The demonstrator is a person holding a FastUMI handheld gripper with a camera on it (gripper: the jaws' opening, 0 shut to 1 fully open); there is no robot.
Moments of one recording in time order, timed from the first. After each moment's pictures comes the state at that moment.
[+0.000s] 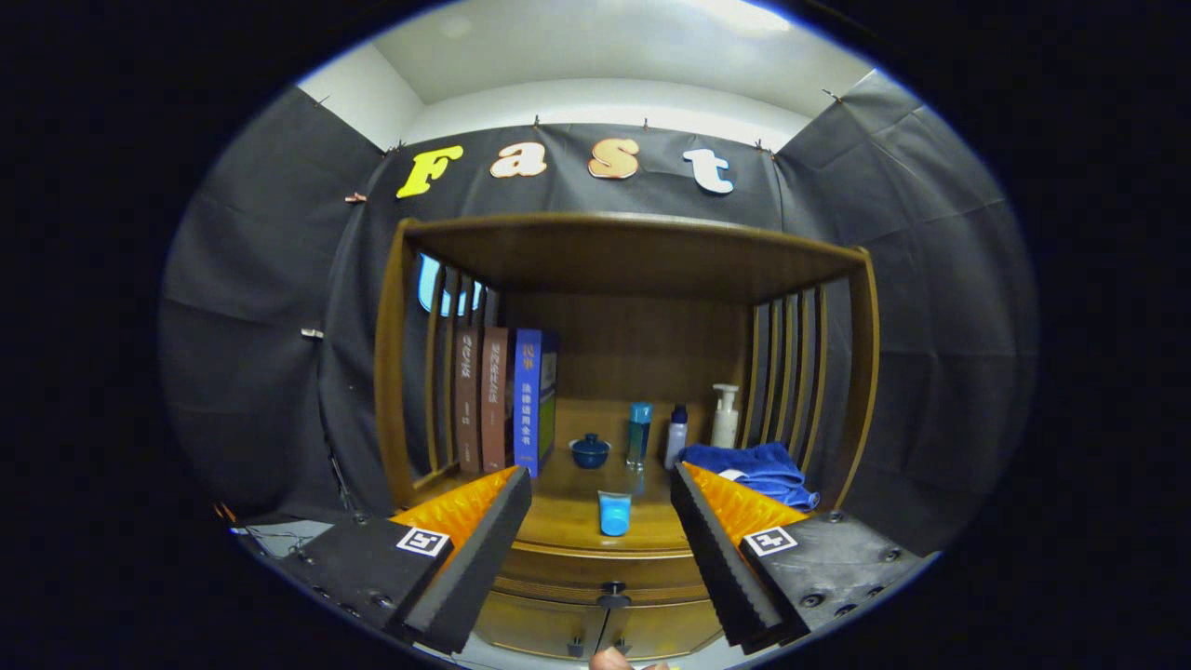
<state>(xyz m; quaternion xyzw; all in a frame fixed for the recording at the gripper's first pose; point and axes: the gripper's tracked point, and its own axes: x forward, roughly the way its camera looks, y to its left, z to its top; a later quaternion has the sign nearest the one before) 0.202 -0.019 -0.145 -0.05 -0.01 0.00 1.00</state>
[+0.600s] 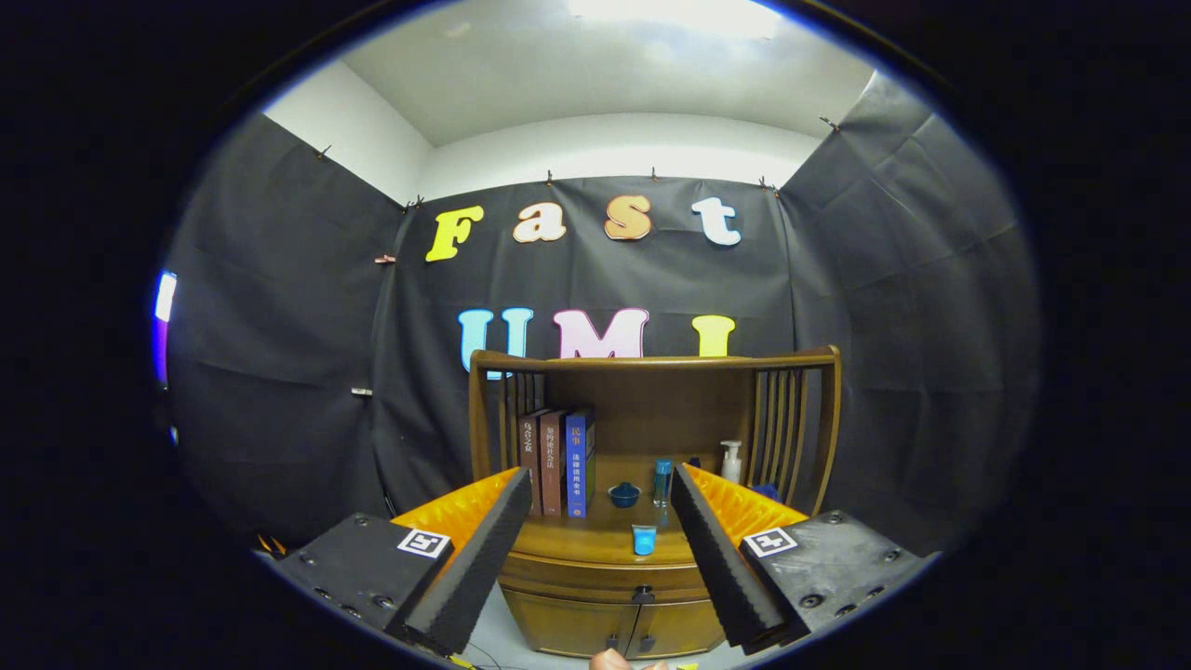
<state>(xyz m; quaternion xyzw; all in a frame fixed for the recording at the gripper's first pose) 0.070 0.015 -0.018 -0.03 -0.04 0.04 1.00</state>
